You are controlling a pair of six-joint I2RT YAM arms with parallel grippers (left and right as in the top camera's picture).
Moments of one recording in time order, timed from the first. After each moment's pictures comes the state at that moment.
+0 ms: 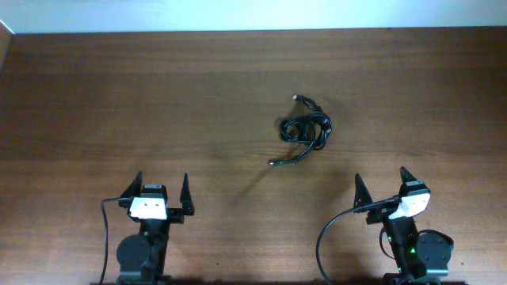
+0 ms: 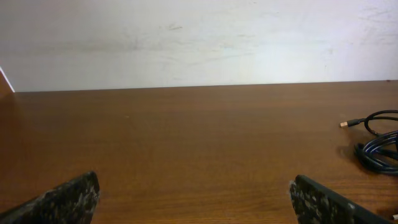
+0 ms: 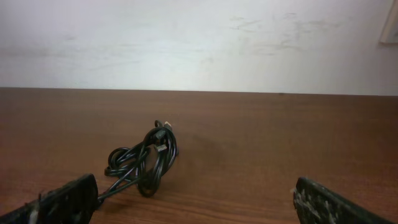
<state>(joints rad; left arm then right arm) -0.02 0.01 0.01 -0.08 0.00 0.03 -0.04 0.01 0.01 -0.05 -0.21 0.05</state>
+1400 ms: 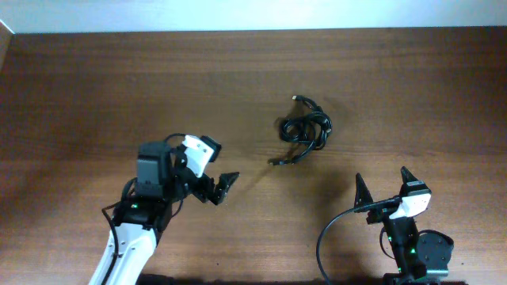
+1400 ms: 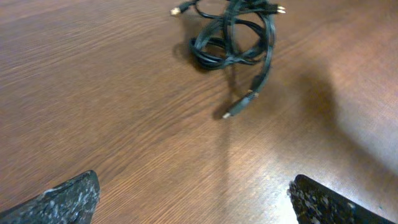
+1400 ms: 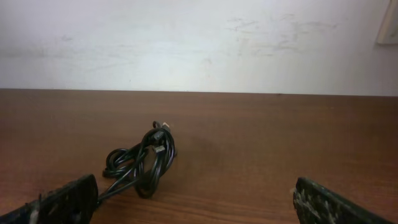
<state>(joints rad) -0.13 1.08 0.56 -0.22 0.55 0.27 -0.04 0.01 0.01 -0.06 -0.21 0.05</state>
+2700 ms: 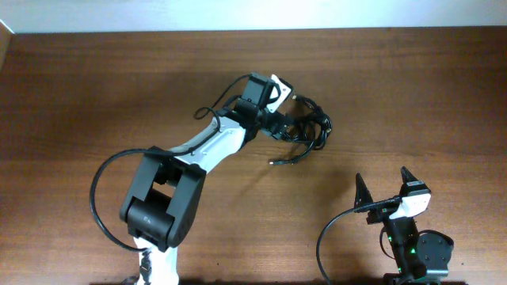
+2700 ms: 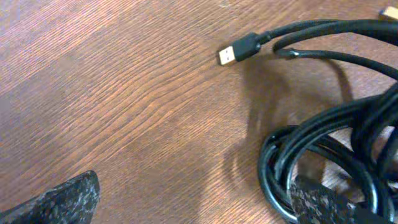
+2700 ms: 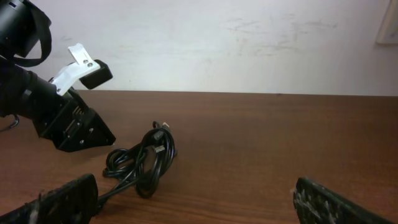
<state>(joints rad) -0.49 2.04 1.35 -0.18 0.01 0.19 -0.04 0.01 0.01 -0.06 -0.21 0.05</state>
